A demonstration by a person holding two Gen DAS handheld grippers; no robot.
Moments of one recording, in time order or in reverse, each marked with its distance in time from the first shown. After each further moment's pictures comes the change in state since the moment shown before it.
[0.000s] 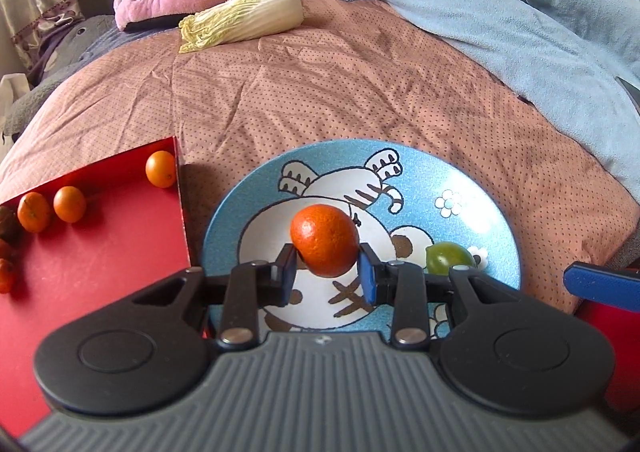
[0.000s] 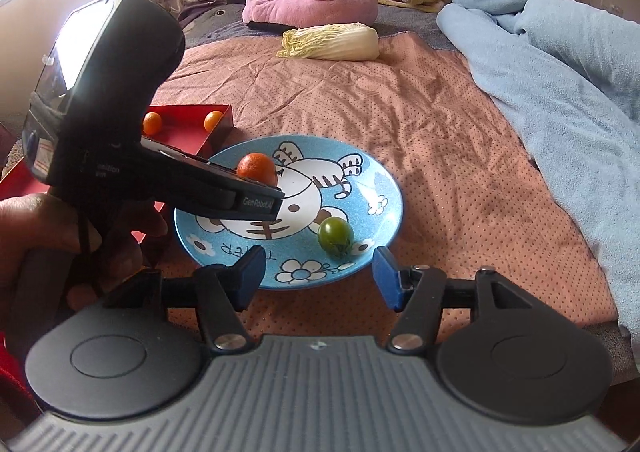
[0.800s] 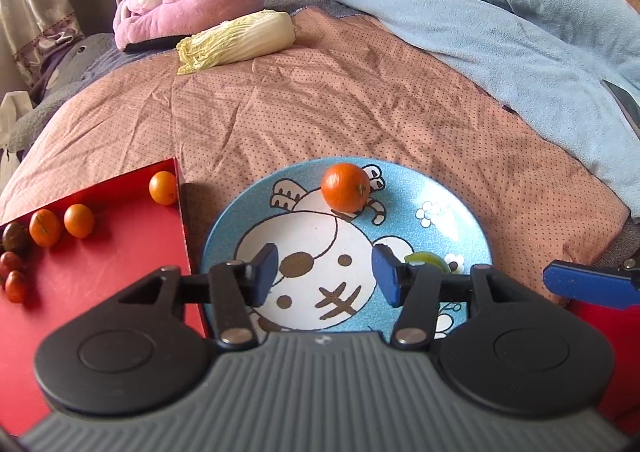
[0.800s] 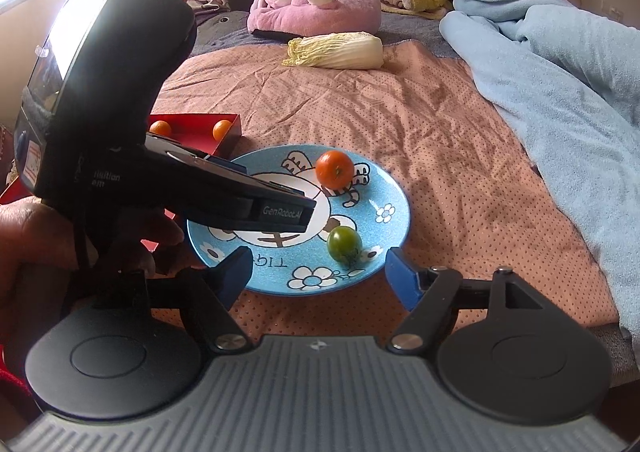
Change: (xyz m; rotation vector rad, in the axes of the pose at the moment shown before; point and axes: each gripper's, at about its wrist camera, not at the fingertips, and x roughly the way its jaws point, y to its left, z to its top) left arm -0.022 -0.012 0.002 0.026 -0.047 0.010; right arm -0.005 0.006 0.002 0.002 -0.017 0.007
